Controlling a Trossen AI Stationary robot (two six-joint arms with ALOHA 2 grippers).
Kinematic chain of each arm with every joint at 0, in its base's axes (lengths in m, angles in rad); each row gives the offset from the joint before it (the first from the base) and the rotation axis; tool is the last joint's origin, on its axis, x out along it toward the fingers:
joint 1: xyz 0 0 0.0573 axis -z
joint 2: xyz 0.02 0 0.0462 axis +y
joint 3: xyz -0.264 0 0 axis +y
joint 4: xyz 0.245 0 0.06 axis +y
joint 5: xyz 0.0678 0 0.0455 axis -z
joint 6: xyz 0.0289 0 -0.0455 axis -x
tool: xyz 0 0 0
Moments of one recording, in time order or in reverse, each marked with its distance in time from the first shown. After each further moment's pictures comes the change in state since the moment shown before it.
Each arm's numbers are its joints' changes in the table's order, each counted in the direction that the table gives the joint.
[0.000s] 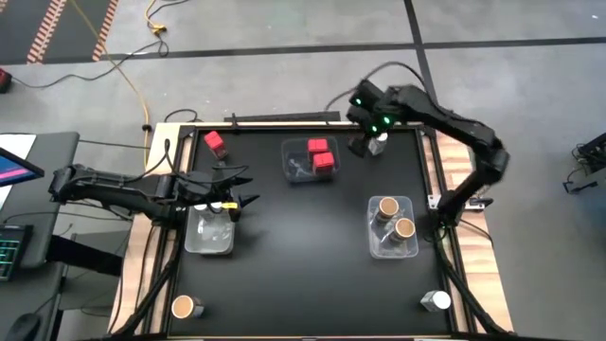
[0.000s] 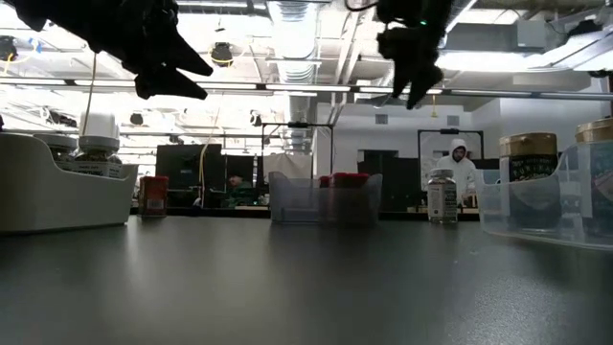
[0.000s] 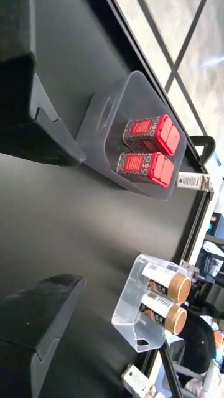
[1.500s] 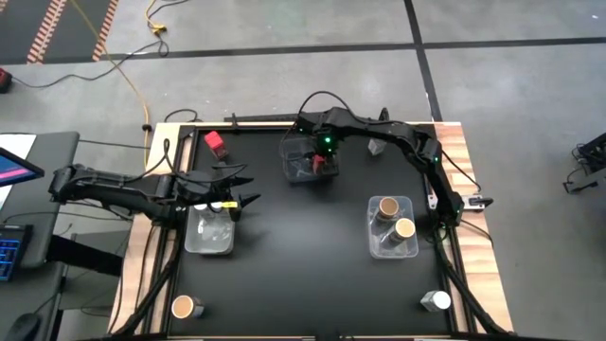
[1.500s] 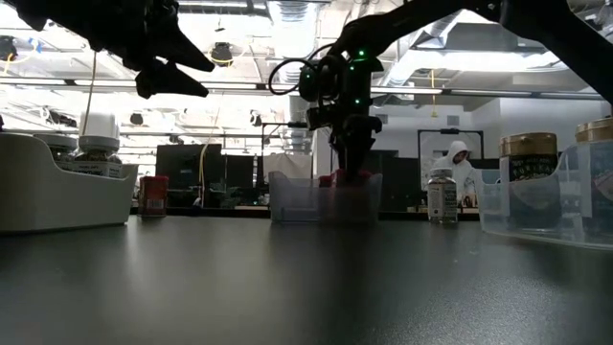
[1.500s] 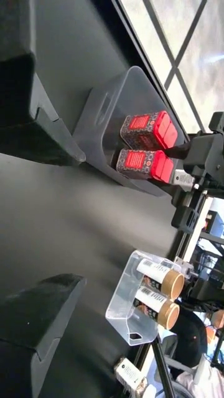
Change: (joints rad) left arm 0.001 0.000 0.000 -0.018 0.007 0.023; right arm -0.105 0.618 -0.329 -0.002 0.002 0.629
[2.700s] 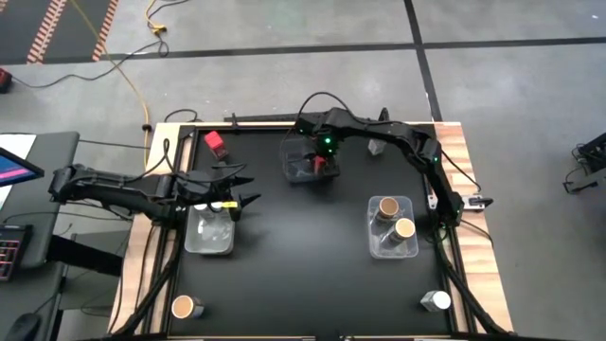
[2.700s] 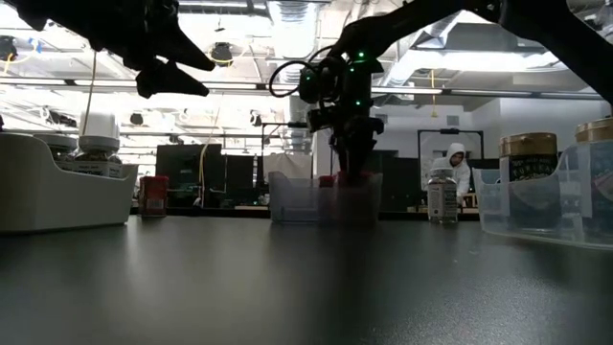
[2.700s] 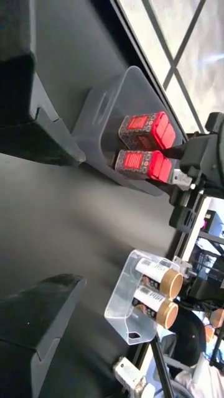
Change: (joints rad) left arm 0.000 0.000 0.000 -0.005 0.000 -0.003; right arm 0.004 0.005 0.002 0.001 0.001 0.006
